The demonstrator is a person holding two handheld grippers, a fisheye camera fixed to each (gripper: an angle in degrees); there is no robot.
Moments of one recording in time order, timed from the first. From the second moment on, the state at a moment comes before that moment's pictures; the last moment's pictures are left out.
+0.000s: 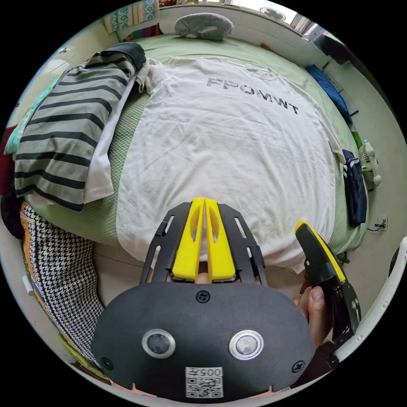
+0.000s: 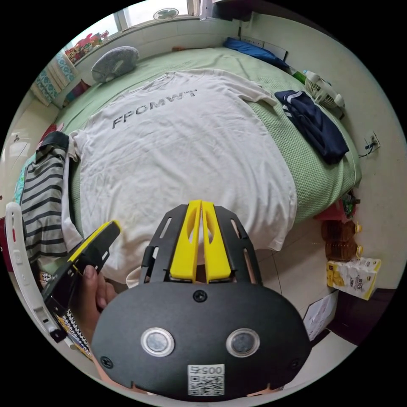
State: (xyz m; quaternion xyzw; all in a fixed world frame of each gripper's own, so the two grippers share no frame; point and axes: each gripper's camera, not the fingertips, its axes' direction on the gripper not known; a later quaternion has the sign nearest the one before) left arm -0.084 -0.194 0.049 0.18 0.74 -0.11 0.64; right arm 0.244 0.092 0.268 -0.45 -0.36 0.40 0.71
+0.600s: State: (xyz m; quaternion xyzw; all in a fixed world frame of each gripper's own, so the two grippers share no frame) left arm -0.068 -0.192 0.042 0.22 0.72 -0.08 0.65; right arm 0.223 0.069 0.250 -0.45 -0.39 0.35 0.72
